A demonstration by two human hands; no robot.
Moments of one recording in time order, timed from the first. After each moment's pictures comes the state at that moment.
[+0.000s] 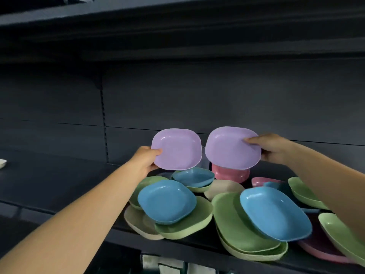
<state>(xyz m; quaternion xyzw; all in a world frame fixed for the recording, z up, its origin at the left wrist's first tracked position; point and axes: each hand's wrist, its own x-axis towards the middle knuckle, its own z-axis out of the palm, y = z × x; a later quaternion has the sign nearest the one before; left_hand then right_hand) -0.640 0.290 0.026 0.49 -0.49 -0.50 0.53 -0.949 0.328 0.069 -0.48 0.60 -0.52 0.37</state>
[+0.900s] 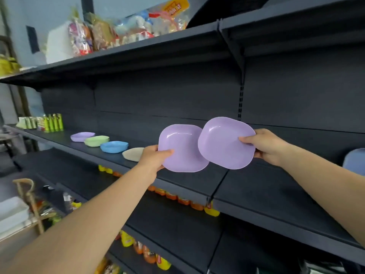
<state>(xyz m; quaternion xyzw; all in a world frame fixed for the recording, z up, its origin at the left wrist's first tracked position) -0.145 0.305 0.005 0.54 -0.42 -0.39 0.61 -0.417 0.261 0.048 -0.60 0.50 -0.46 0.42</state>
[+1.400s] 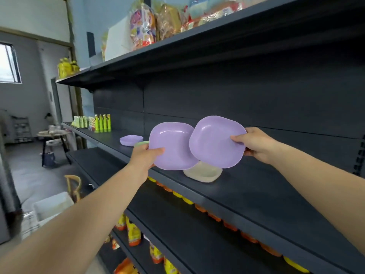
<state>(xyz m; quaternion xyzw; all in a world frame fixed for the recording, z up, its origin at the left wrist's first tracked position) 0.138 0.210 -0.003 0.55 -0.35 -0.30 0.69 -0.111 0.108 0.046 -0.68 0.43 -0.41 0.42</state>
